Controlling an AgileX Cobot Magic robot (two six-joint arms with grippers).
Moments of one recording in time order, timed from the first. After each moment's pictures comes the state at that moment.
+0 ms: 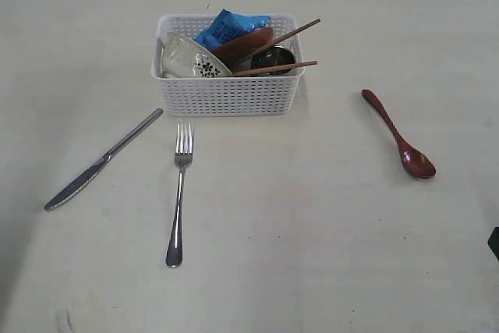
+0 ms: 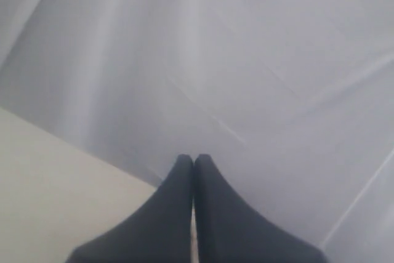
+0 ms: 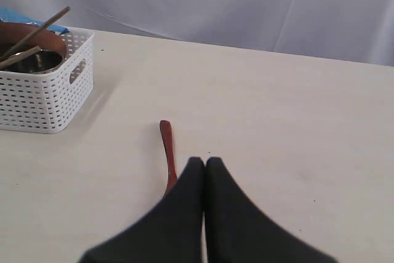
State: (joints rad) left arm -0.12 0.06 -0.07 -0.48 -0.04 -0.16; right arm 0.11 0.01 0.00 -0.06 0.33 -0.01
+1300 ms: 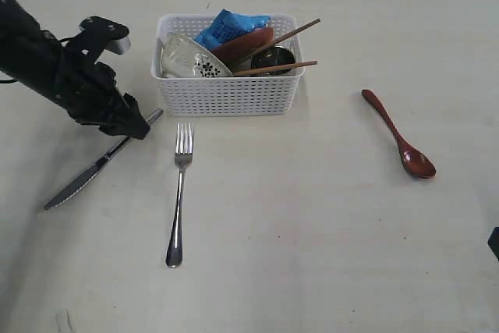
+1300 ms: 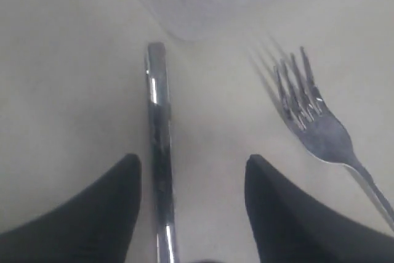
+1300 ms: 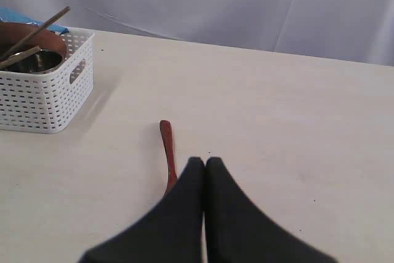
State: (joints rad) left arm -0.22 1.82 -0.91 -0.75 0.56 1.04; right arm 0.11 0.01 0.00 -0.06 0.33 -0.01
